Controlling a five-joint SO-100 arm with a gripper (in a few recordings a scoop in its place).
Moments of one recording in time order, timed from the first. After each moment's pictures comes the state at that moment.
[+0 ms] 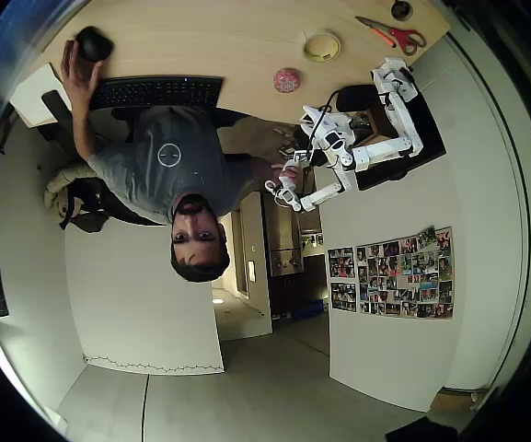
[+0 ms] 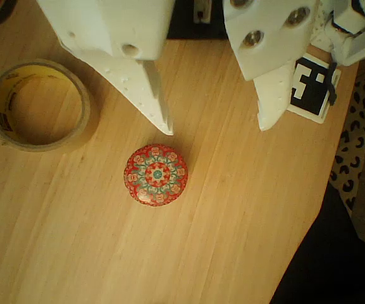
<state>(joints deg) -41.6 100.6 98.6 66.7 -70.6</state>
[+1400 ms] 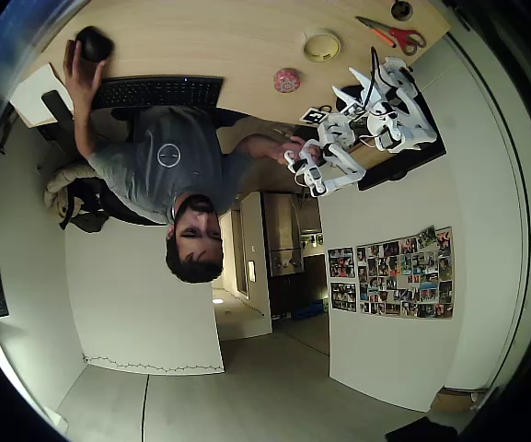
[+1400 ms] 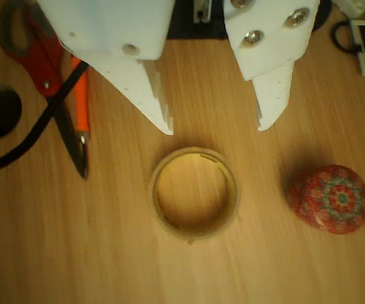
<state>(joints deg) -8.5 134.8 131.9 75.4 -74.9</state>
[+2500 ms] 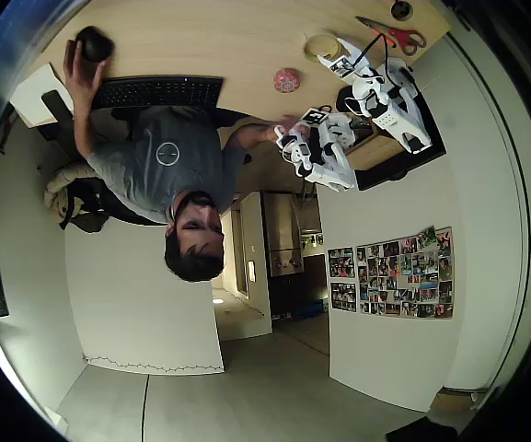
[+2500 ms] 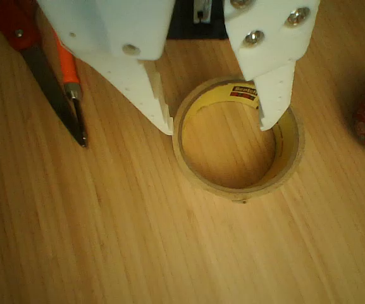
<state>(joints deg) 1.2 108.9 136.8 47.7 -75.7</state>
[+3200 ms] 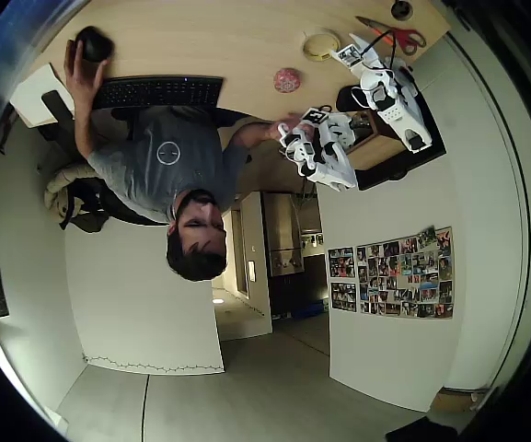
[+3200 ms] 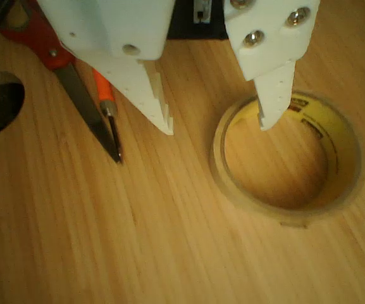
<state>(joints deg) 8.2 110.4 138.2 51.7 -82.2</state>
